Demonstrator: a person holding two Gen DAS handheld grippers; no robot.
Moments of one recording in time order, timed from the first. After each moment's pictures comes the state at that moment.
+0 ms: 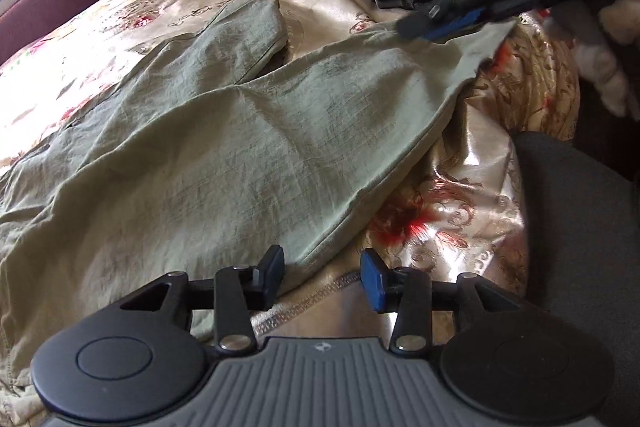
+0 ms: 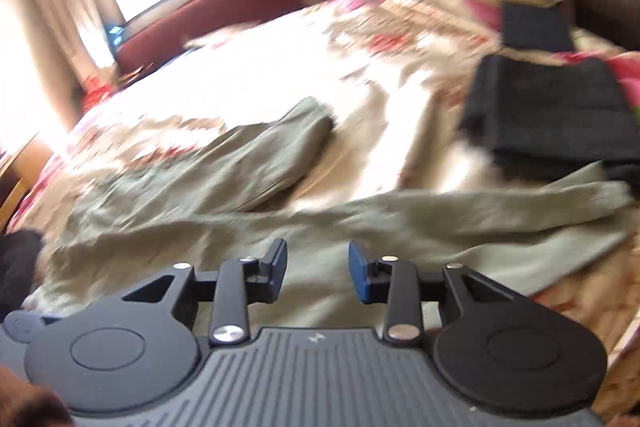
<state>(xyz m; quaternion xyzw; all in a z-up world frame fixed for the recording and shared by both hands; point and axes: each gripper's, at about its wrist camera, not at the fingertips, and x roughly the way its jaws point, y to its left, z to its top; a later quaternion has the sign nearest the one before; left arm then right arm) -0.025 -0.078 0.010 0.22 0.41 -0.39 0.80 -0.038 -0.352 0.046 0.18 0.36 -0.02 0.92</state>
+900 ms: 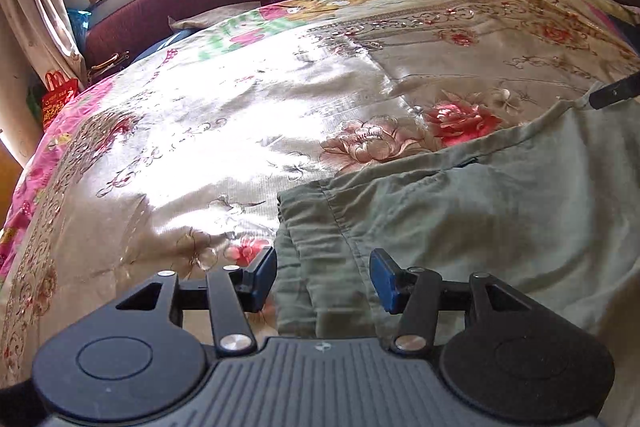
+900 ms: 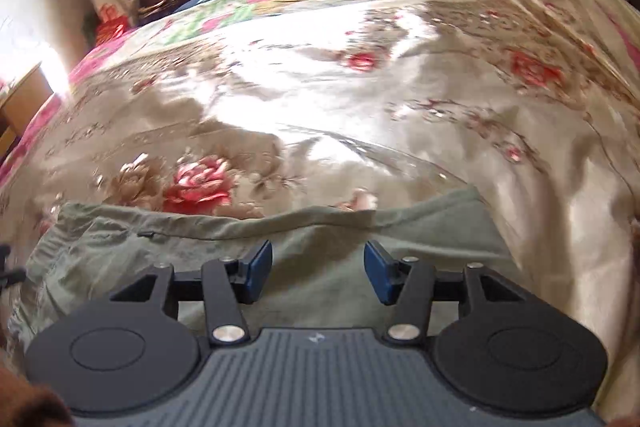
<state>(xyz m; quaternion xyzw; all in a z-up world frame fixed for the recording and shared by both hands) 0.244 0.114 0.042 0.17 0.38 -0.13 0.90 0.241 -0.290 0.046 0.07 0.41 0.03 0.91</state>
